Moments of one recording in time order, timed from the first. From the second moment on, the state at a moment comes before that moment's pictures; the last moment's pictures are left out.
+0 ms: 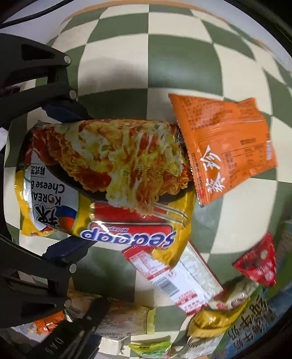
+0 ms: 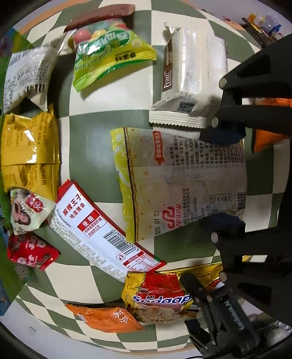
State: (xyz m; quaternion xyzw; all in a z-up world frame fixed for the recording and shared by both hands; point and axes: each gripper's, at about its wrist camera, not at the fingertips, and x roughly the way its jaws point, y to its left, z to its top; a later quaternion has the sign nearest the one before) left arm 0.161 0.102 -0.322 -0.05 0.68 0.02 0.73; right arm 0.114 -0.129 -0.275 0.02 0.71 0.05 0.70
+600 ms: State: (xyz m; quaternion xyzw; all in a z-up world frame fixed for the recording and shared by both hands) left arm 0.192 0.071 -0.087 -0.08 0.53 -0.05 0.84; right arm 0.179 -0.201 -0.078 0.14 0.60 0.14 0.77
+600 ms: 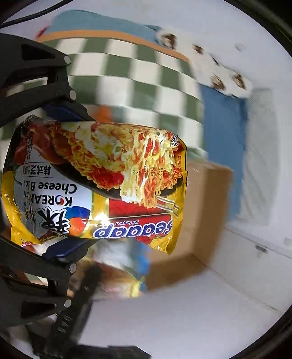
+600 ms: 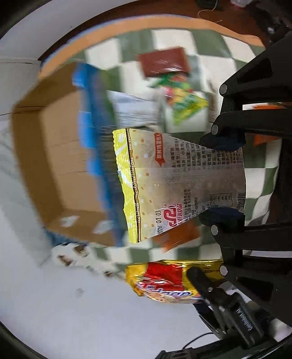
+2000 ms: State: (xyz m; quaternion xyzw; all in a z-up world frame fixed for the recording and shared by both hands) left arm 0.422 0.017 -0.145 -0.06 0.61 -0.02 0.79; right arm 0.434 -0.244 -0.166 0.04 0.64 0.07 0.76
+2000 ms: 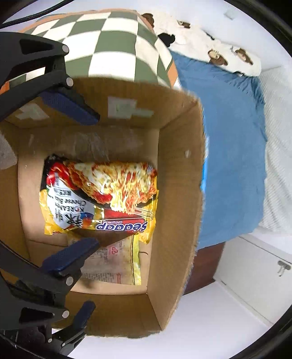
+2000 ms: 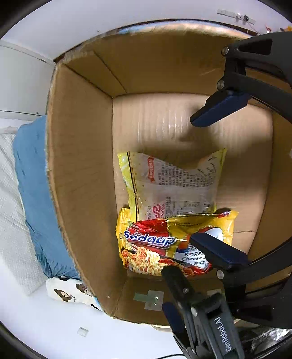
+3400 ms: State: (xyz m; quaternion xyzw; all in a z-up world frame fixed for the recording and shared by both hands) left arm 0.072 0.074 -0.252 -0.01 0.68 0.04 0.73; right arm 0.008 -0.307 -0.268 0.35 0.75 -0.02 0.56
